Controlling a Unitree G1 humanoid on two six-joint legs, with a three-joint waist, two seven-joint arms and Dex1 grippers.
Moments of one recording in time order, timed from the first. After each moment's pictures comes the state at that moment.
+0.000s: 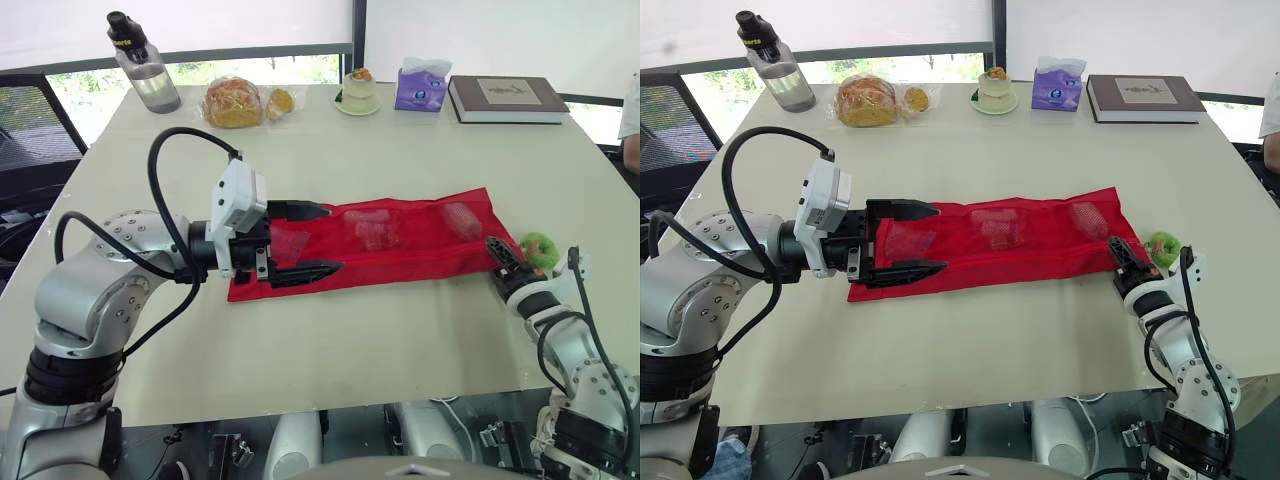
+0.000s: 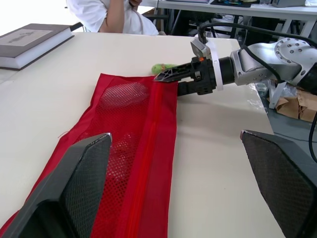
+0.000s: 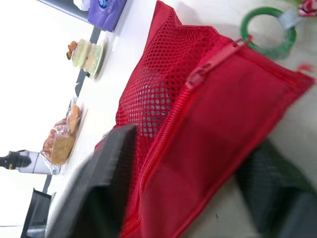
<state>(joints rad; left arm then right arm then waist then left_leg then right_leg) -0.42 0.85 0.10 -0.49 -0.75 0.73 -1.02 -0.09 -0.09 -0.51 -0.25 1.28 0.73 -0.20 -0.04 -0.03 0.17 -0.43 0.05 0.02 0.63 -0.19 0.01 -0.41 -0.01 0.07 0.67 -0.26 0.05</state>
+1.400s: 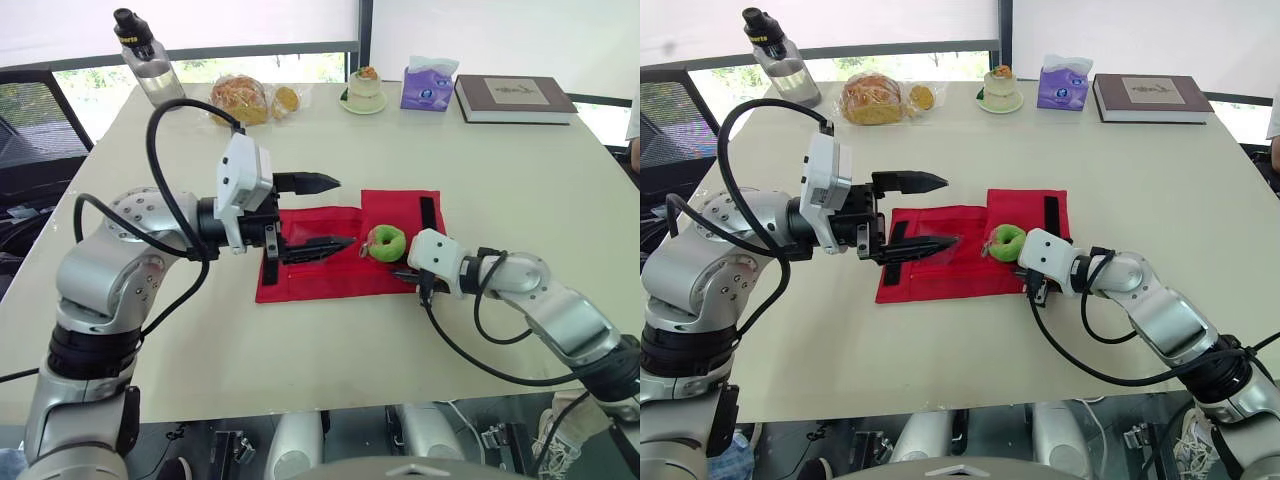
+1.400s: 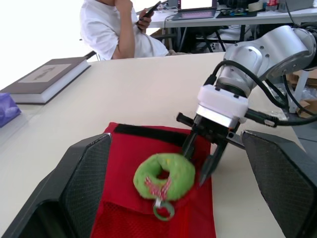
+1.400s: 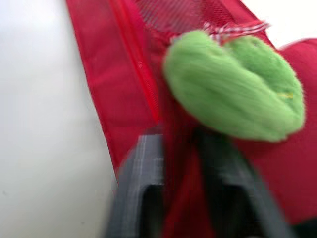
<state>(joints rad) -0.51 0.80 0.06 -0.44 -0.70 0.63 -1.00 -0.45 -0.73 0.46 -0.34 0.16 0.45 0.74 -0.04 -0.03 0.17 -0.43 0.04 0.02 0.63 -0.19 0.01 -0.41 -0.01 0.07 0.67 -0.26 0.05</state>
